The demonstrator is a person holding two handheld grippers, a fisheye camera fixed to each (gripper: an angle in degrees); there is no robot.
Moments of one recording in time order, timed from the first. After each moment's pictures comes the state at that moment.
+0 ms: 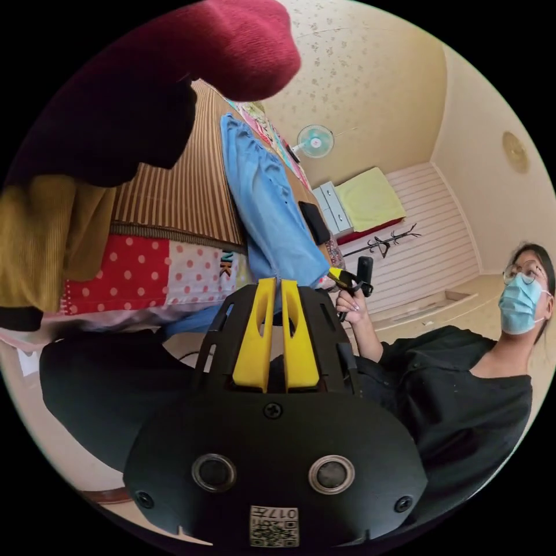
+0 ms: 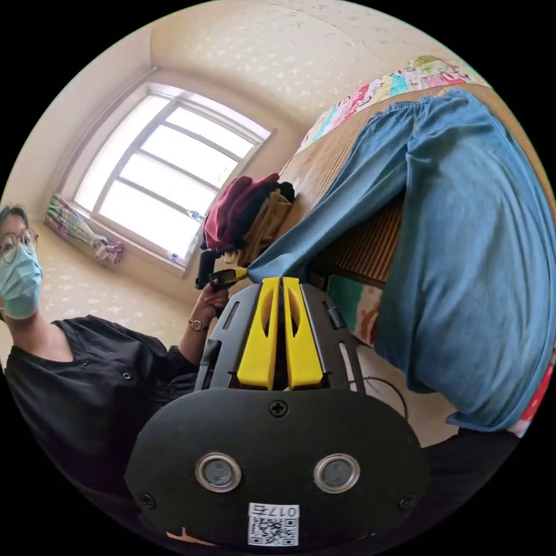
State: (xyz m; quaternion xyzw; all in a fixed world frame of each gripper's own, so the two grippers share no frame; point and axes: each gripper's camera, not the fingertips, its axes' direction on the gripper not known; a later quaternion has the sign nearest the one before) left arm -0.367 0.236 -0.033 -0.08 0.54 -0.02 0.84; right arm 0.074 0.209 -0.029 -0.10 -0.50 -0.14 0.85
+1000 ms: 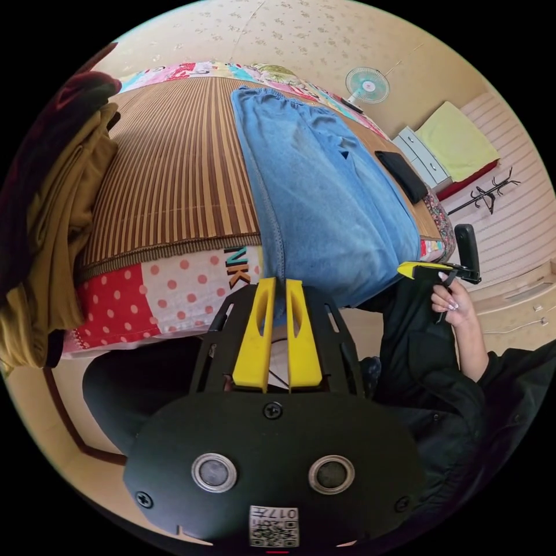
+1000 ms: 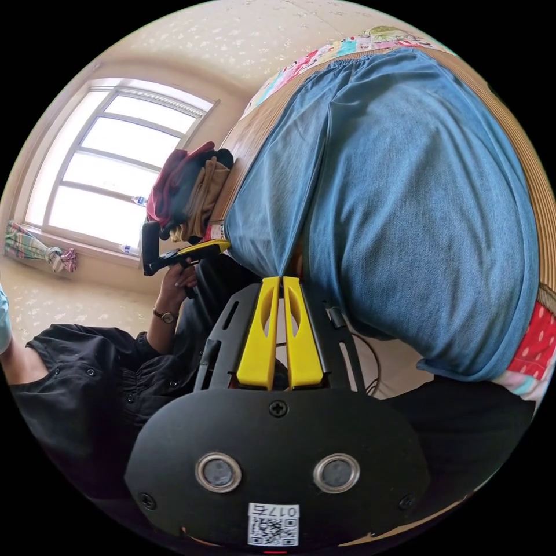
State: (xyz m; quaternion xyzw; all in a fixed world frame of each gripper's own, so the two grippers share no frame) left arm -0.197 0.228 -0.049 -0.09 0.24 0.09 0.96; right arm 0.096 0.210 0.011 -0.16 -0.45 -0.17 0.86
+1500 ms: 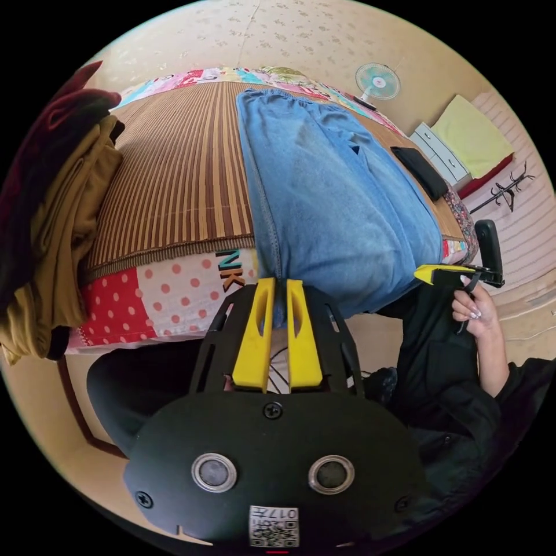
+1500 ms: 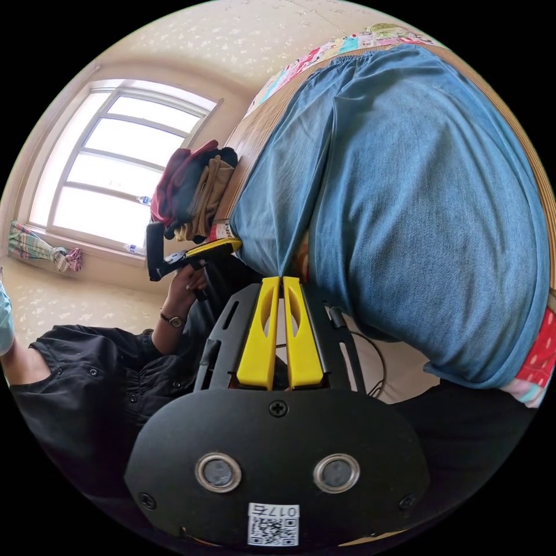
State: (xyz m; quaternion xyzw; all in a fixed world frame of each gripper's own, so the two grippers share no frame) left arm -0.197 0.228 -0.041 -0.07 0.24 0.10 0.96; right arm 0.103 0.212 0.016 -0.17 -0.46 -0.16 0.86
